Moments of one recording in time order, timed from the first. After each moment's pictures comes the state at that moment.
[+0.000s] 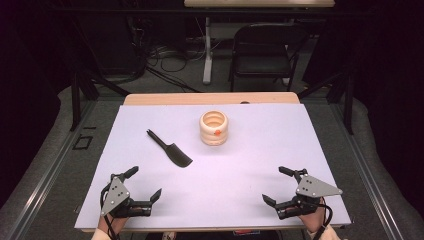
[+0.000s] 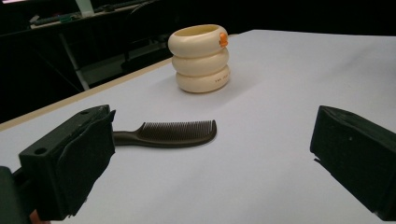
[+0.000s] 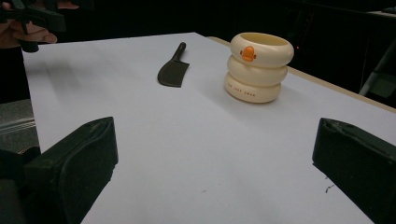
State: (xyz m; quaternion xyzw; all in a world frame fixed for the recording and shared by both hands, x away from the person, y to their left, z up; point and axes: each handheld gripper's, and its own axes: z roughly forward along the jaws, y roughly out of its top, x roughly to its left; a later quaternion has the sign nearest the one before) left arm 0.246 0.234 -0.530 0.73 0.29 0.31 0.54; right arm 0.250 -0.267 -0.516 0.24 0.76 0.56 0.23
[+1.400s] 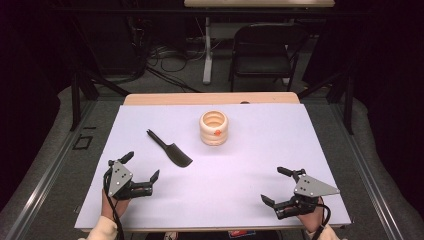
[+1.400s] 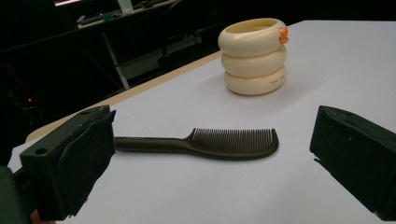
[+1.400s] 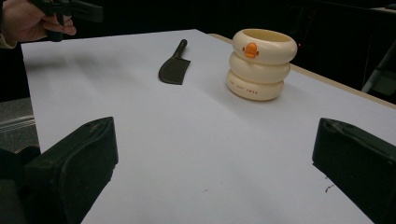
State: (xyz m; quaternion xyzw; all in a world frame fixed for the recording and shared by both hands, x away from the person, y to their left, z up) left arm 0.289 0.235 -0.524 0.72 0.32 0.36 0.50; right arm 0.251 -0.264 -0.518 0.24 0.76 0.56 0.23
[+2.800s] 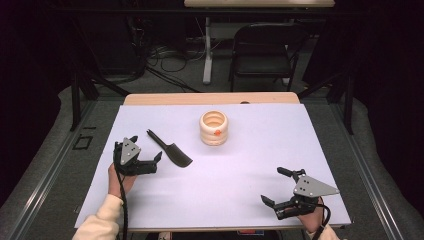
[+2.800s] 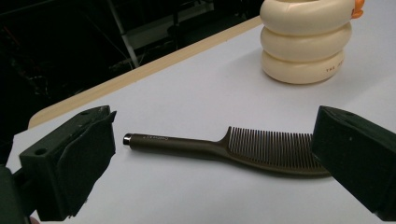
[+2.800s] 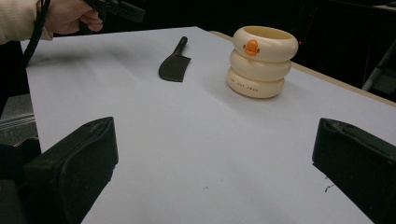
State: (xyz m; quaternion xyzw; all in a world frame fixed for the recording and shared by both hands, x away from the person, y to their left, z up) left arm 0.356 0.231 -0.521 0.75 0.36 0.34 0.44; right arm 0.251 -0.264 -0.519 0.24 0.76 0.55 0.23
